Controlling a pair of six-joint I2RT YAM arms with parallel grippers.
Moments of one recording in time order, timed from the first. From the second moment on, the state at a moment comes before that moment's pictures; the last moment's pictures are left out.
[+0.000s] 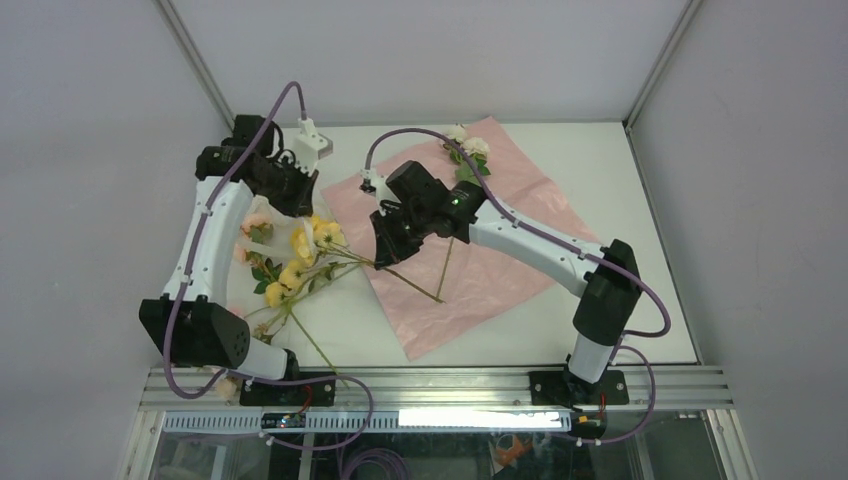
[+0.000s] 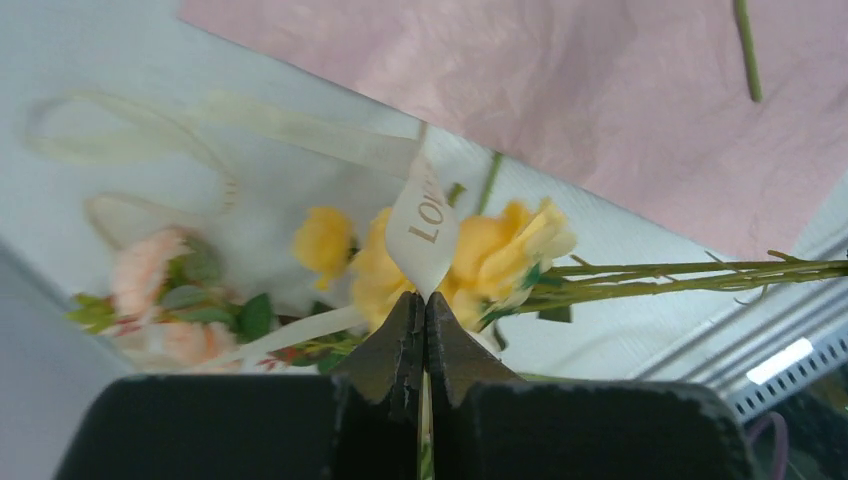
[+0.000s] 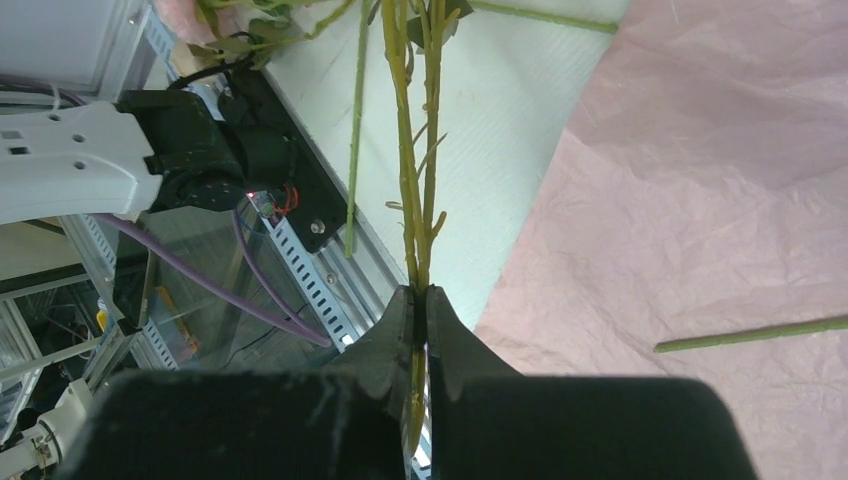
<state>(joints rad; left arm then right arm) -0.06 1.45 1.51 -1.17 0.37 0.51 0.97 1.76 1.67 -0.76 -0.37 0.36</state>
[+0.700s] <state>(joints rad) 0.22 1.62 2.21 -0.98 -0.02 0.44 0.92 1.74 1.74 -0.87 -0.22 0.37</state>
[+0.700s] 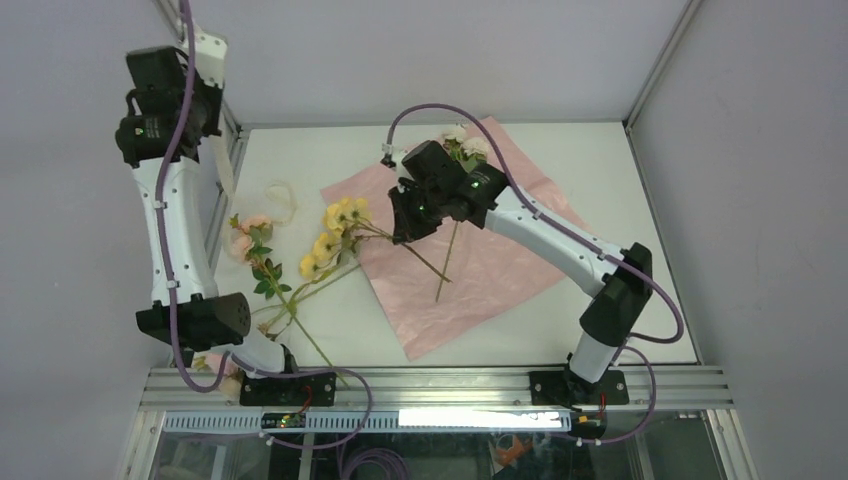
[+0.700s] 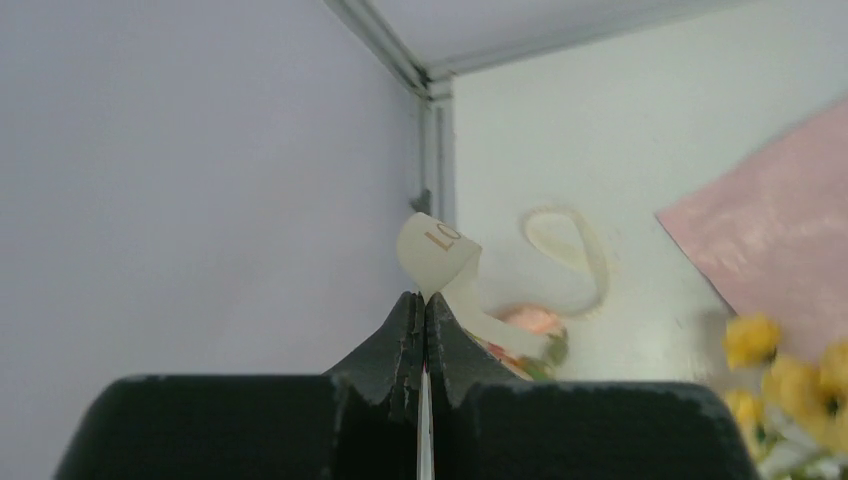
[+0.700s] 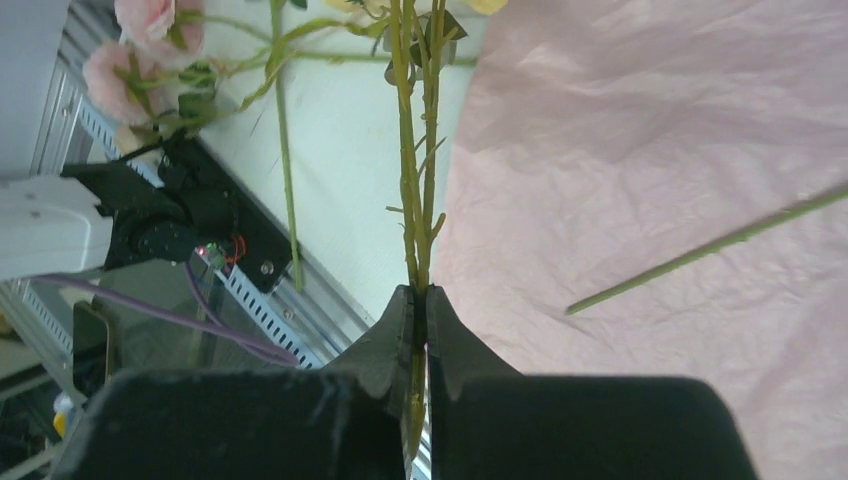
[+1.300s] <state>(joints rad) 0.15 1.74 1.93 -0.82 -0.18 0.43 0.78 1.35 1.50 -0.50 0.57 0.59</state>
